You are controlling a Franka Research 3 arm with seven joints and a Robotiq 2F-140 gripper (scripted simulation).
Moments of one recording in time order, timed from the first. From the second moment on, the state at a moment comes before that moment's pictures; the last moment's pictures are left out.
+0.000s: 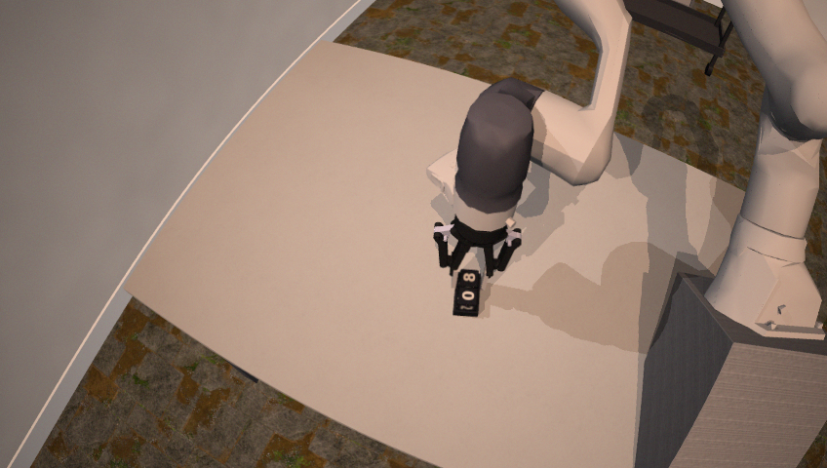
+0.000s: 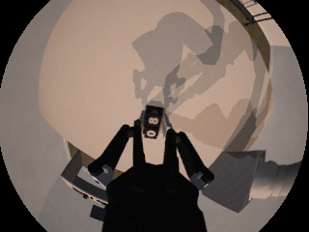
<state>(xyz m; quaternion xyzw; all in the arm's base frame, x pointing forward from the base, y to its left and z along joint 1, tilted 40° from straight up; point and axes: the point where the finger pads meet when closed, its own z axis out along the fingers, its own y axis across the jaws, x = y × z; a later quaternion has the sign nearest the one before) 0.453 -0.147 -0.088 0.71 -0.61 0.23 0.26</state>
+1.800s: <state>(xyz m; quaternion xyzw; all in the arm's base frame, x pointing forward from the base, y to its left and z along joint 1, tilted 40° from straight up) 0.454 -0.147 -0.088 0.71 -0.61 0.23 0.25</state>
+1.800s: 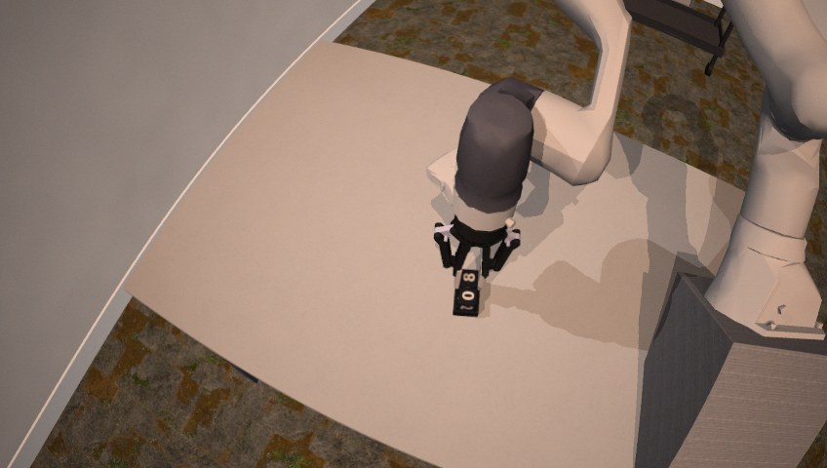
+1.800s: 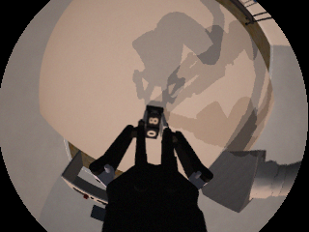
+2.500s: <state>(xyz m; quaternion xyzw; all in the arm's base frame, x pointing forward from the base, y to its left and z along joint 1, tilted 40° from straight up) 0.453 -0.143 -0.082 0.71 -0.61 0.23 0.25</state>
